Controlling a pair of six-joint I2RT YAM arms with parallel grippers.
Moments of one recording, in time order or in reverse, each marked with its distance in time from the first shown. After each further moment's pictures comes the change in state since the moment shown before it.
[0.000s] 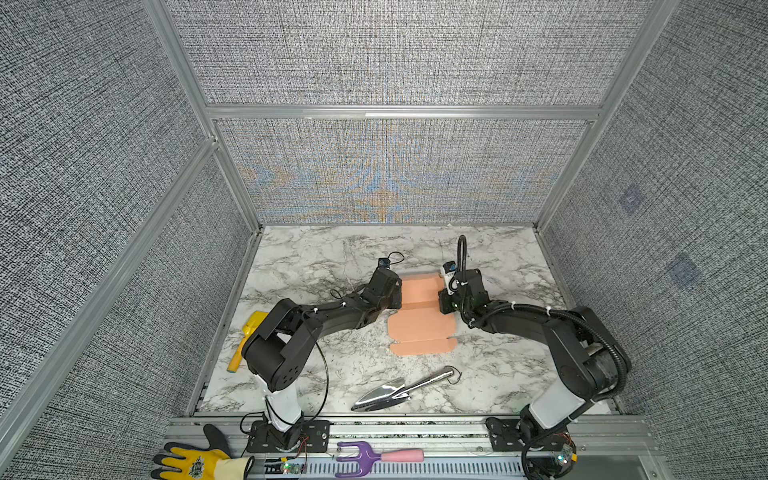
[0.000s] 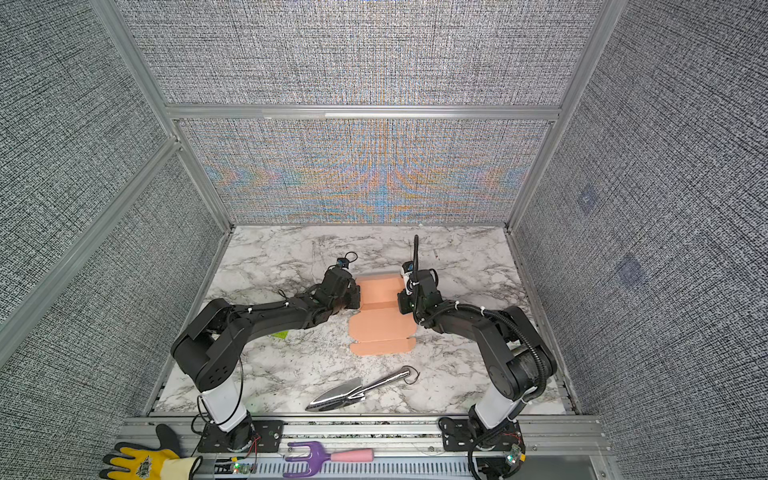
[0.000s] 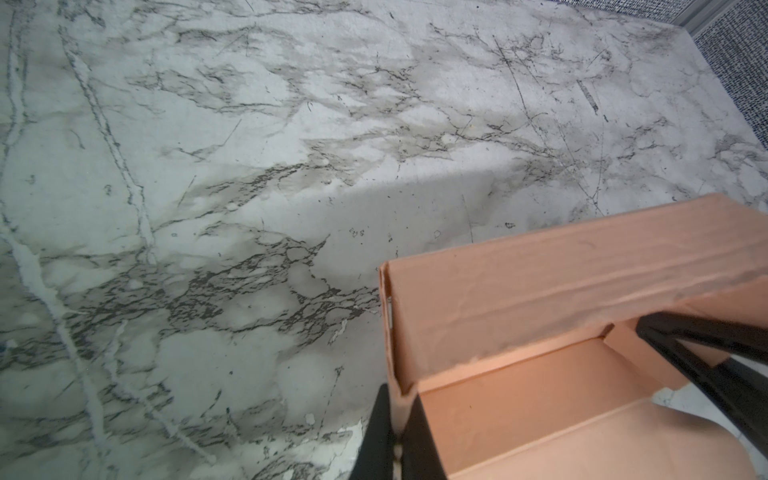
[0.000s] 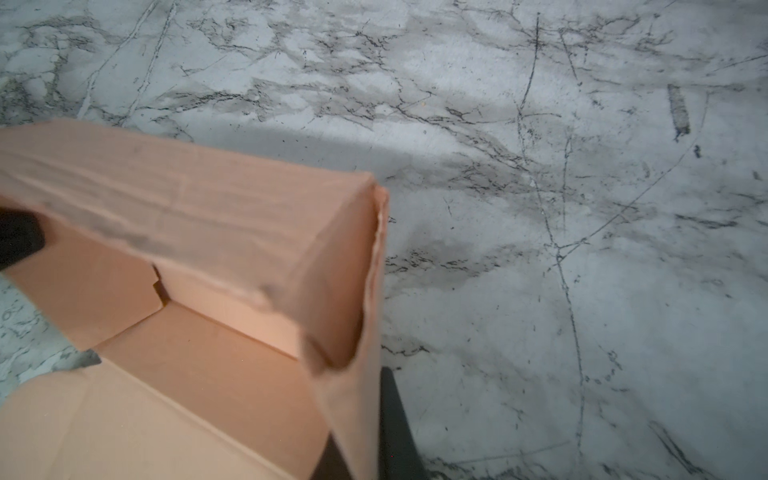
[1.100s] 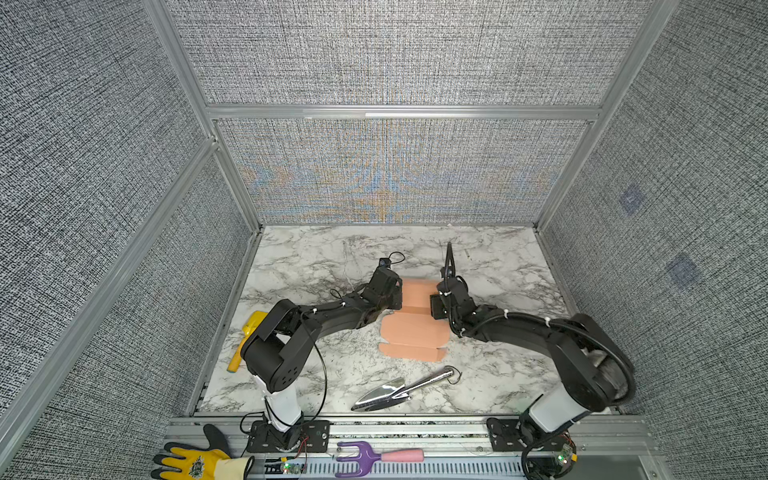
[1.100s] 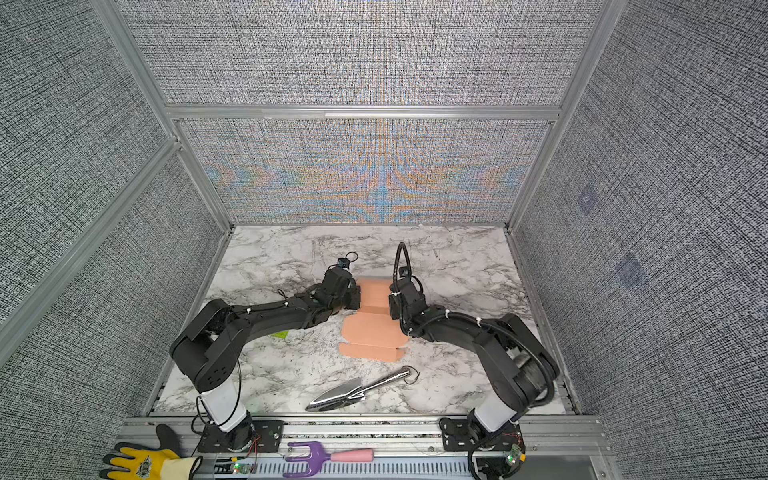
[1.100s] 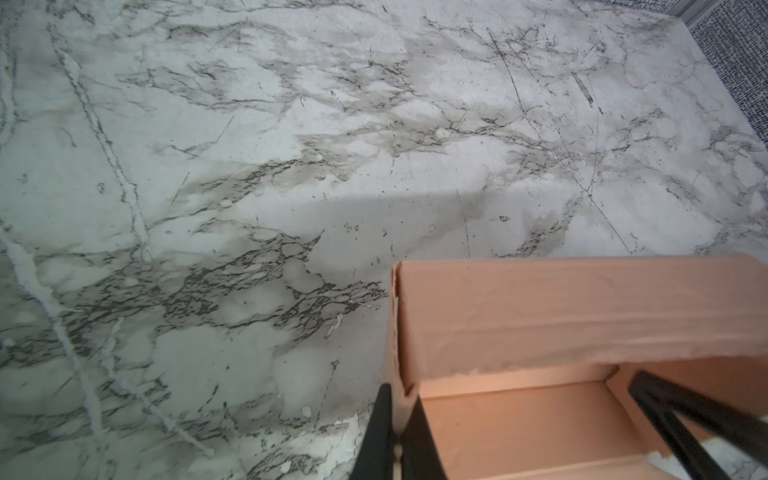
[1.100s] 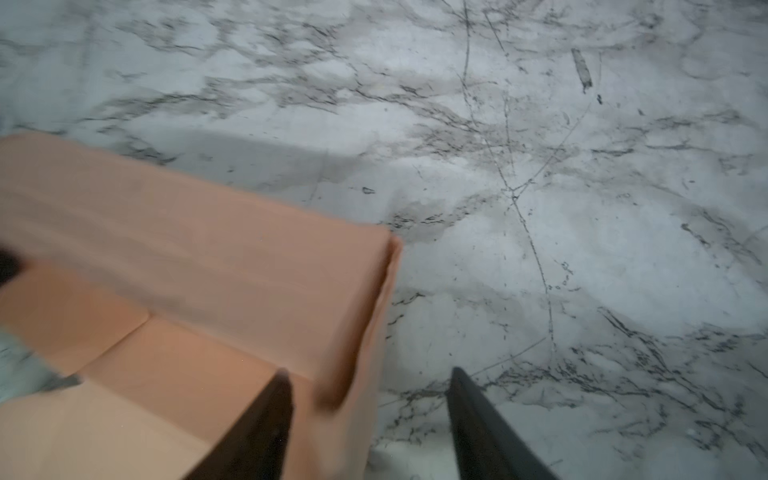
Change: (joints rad) left arm -0.001 -0.007 0.004 -0.020 0.006 0.005; right arm 0.153 -0.118 -0.015 -0.134 0.268 0.195
